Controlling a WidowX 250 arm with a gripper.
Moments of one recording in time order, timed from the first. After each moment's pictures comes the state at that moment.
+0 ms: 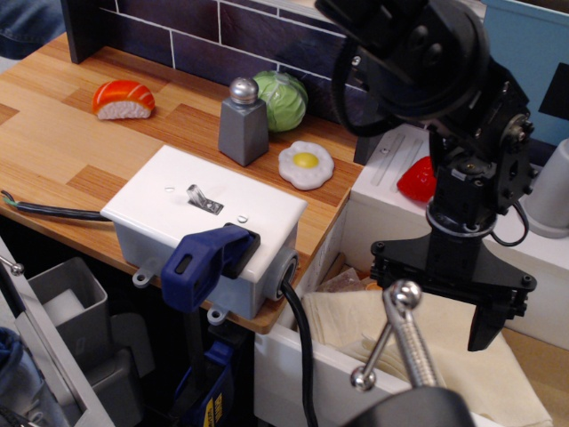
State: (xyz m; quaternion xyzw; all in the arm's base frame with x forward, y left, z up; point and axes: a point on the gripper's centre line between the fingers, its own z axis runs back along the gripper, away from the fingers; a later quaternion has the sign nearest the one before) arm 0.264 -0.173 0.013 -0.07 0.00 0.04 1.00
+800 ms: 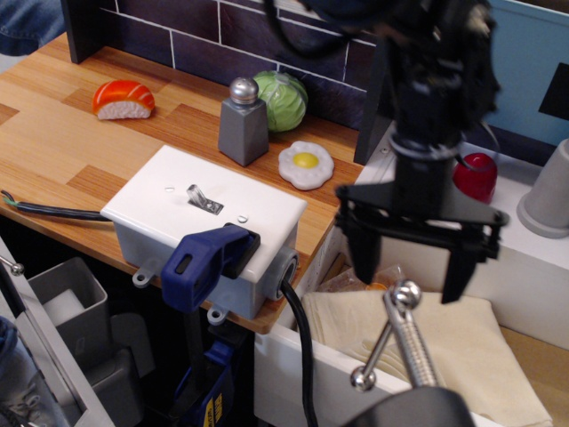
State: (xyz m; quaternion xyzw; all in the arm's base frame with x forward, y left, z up) arm 0.255 -0.139 0.059 -0.08 0.03 0.03 1.00
